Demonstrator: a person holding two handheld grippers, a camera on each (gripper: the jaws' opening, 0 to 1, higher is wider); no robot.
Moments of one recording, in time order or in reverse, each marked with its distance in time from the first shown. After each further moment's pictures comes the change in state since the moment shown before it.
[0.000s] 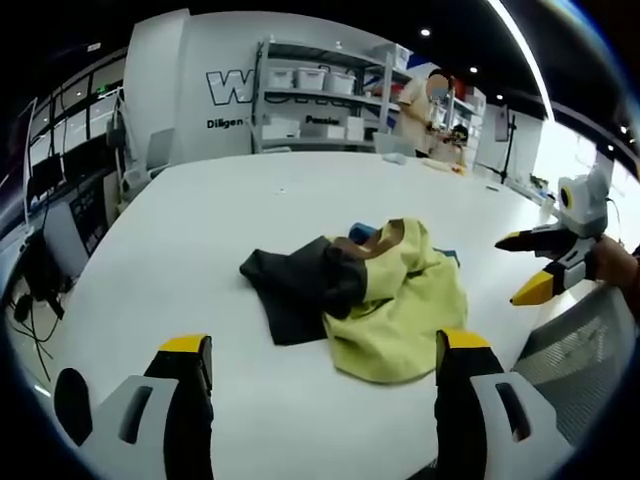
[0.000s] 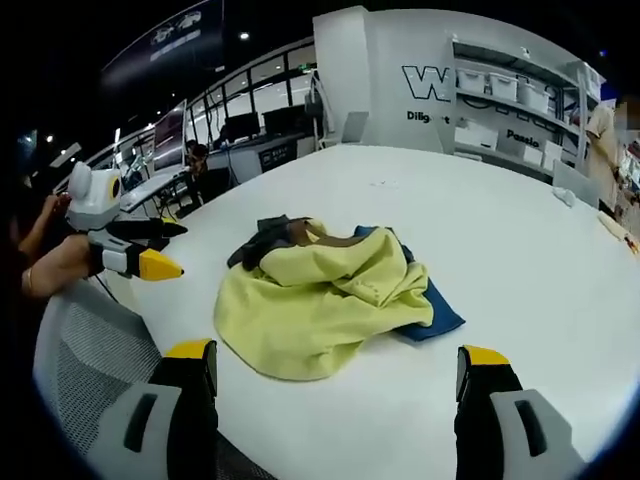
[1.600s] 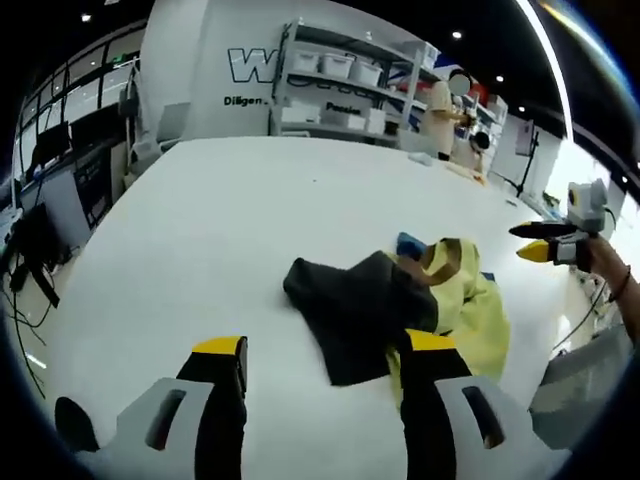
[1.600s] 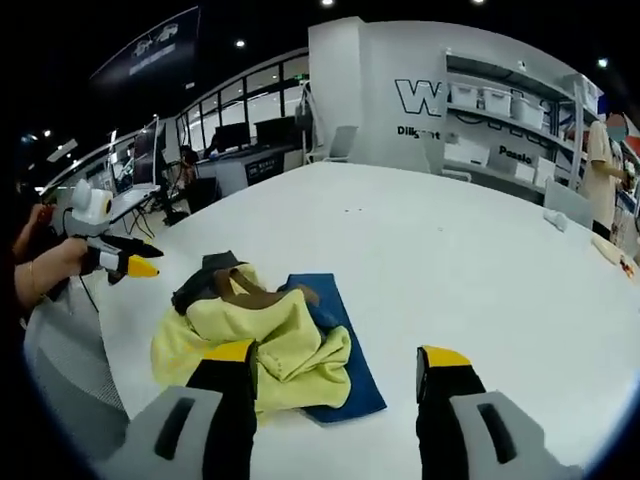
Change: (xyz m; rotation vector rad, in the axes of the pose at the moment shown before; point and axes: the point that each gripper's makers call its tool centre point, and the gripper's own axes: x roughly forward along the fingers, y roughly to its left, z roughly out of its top) left arm 0.051 0.064 0.015 -0.129 0.081 0.021; right arm 0.039 -0.089 0.061 -0.048 -0.054 -0.052
